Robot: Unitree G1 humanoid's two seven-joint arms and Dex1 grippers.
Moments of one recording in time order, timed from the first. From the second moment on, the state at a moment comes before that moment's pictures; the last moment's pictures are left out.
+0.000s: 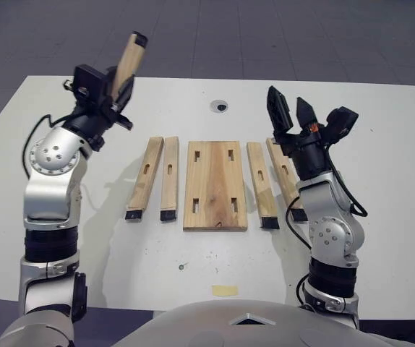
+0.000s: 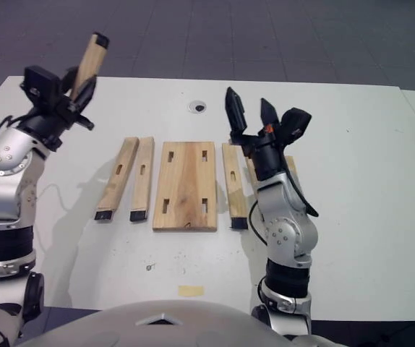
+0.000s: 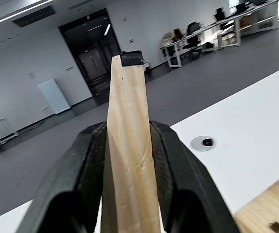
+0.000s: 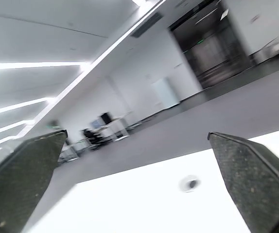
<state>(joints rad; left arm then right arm) -0.33 0.52 0.08 -0.23 -0.21 0.30 -0.42 -0.12 0.04 -0.10 -0.46 0.78 0.44 0.16</state>
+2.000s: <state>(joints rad) -0.25 0.39 -0.19 -0.44 -0.30 0.37 -0.59 -0.15 0.07 0.01 -0.42 1.22 0.55 -0.08</state>
